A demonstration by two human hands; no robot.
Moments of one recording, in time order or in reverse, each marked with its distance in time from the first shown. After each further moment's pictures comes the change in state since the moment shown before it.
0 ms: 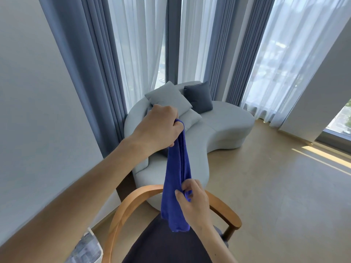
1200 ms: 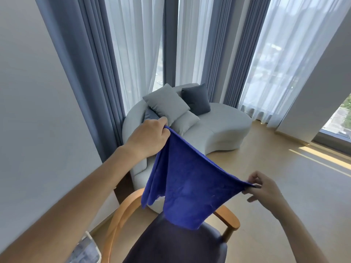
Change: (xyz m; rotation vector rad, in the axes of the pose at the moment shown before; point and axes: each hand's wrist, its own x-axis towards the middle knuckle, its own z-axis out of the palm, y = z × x) left_hand 0.003 -0.037 0.023 0.066 0.004 0.041; right_hand 0.051 0.050 -0.179 -0.127 -0.014 0.294
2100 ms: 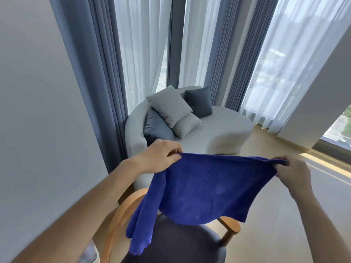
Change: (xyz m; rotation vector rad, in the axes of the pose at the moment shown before) left_hand -0.027 -0.014 0.019 -0.207 -0.297 0.134; right_hand 0.026 -0.041 -0.042 -0.193 0.414 -0.047
